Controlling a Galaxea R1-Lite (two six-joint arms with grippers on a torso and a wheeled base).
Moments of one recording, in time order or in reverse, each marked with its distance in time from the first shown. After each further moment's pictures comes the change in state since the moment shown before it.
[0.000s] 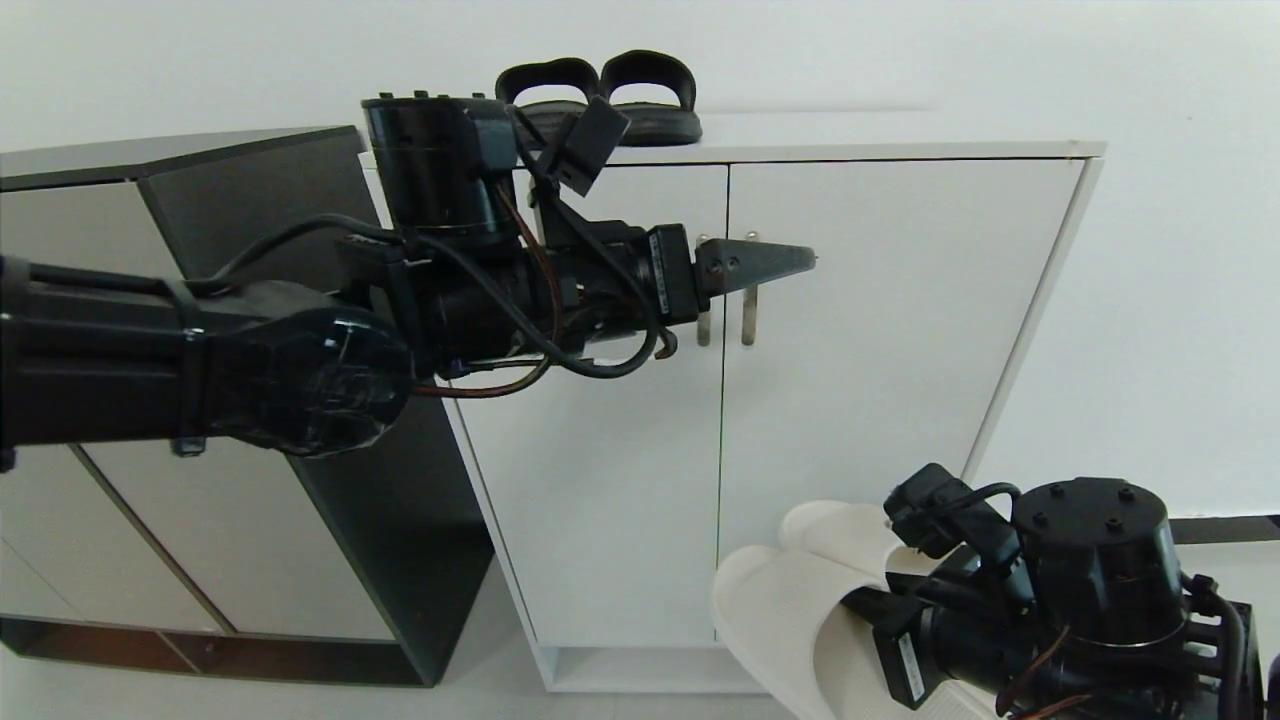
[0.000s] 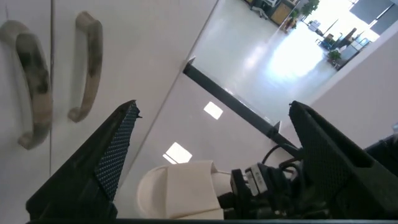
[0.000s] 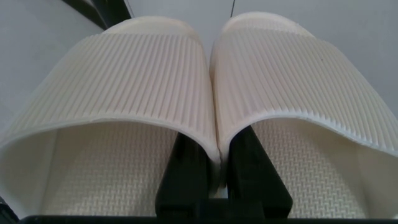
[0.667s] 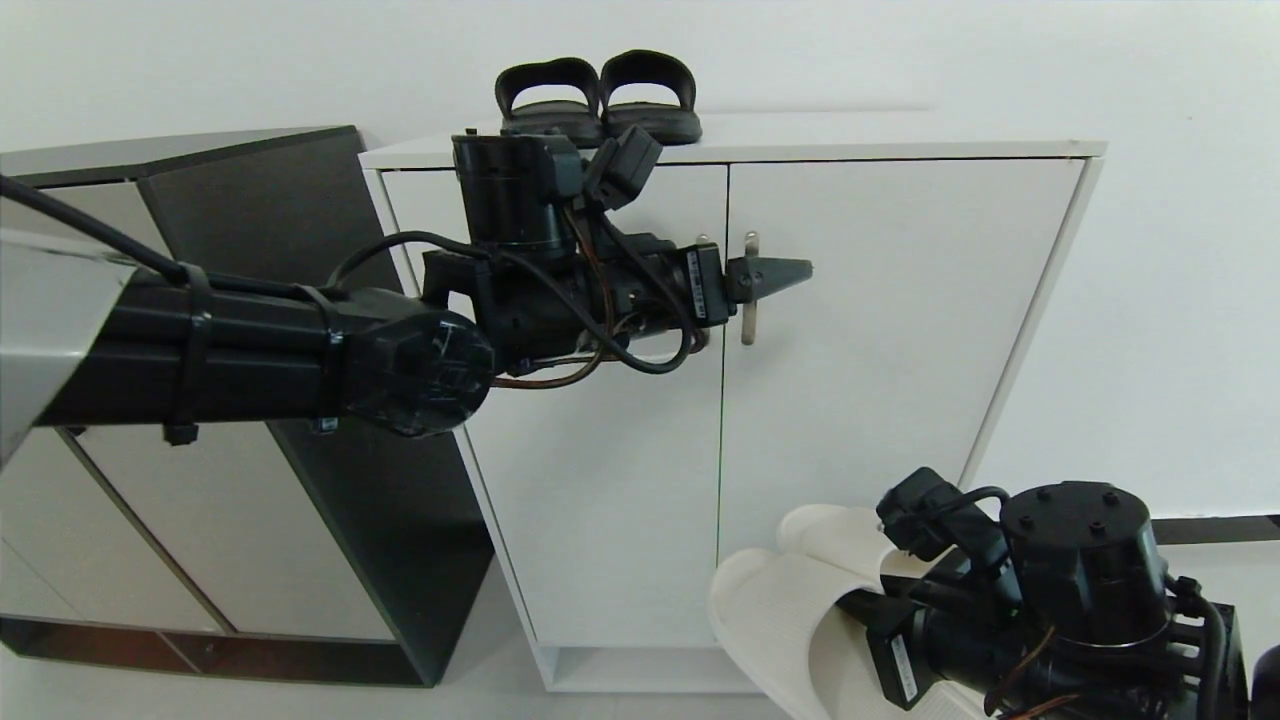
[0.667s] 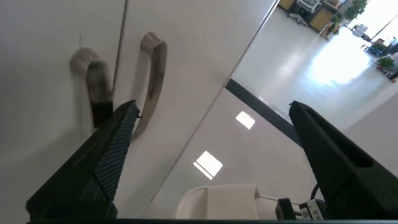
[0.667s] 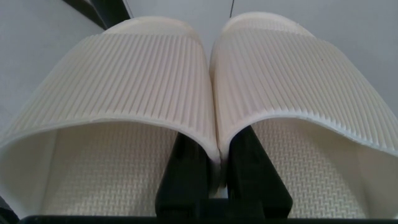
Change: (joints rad) left arm 0.002 0.123 -0.116 0.007 0.145 0.080; right arm -0.002 0.026 0.002 -0.020 0.000 0.000
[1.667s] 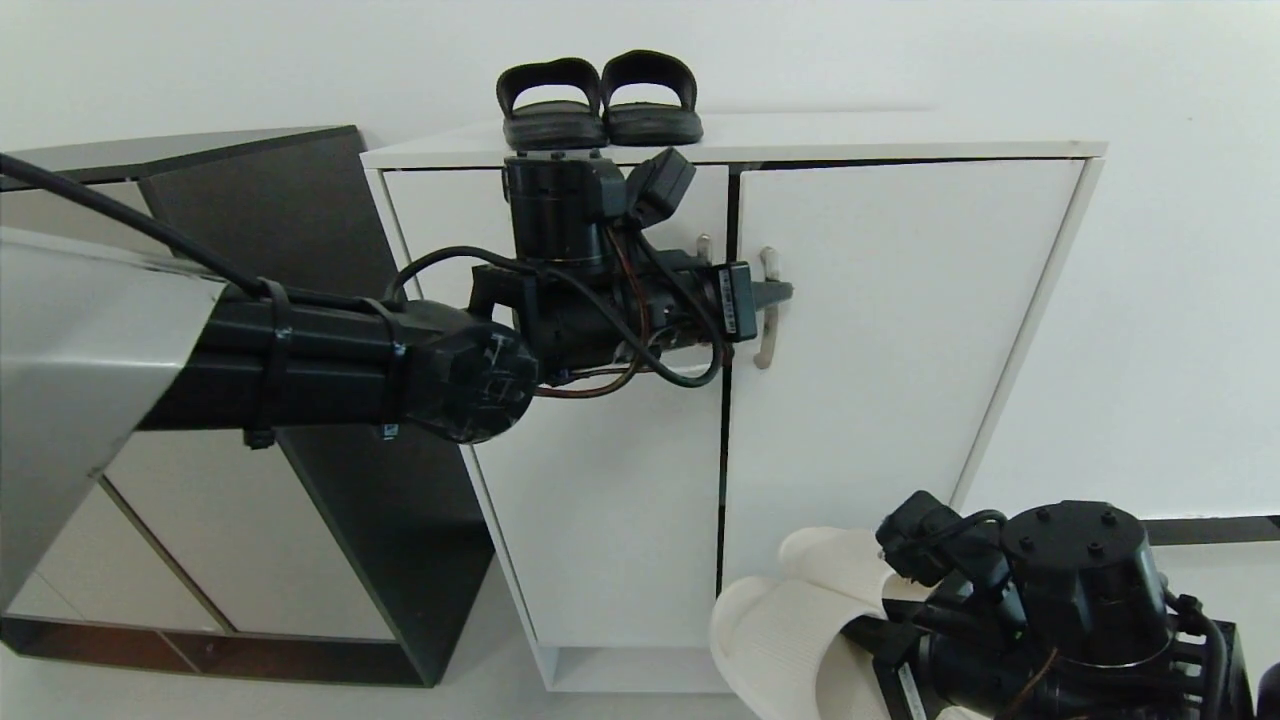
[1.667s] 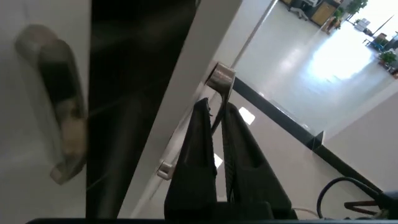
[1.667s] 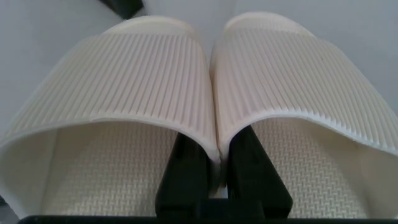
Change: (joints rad) left arm -0.045 0.056 -0.041 0.009 0.021 0.008; right arm 0.003 0.000 0.041 -0.004 0.045 -0.018
